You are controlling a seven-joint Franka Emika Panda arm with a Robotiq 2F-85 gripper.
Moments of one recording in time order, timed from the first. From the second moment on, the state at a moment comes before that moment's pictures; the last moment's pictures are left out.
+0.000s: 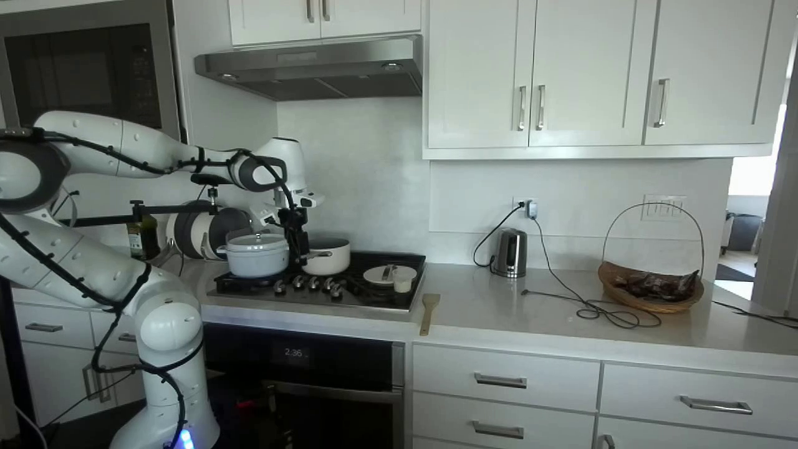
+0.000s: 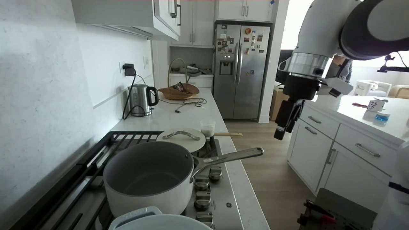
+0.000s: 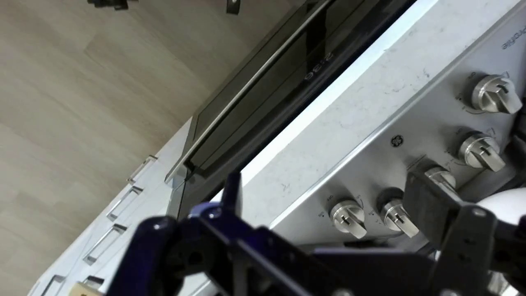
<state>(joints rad) 0.11 -0.83 0.14 -2.60 0.21 1.89 0.13</state>
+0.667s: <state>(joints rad) 0.14 -0.86 -0.07 -2.79 0.22 2.35 -0.17</state>
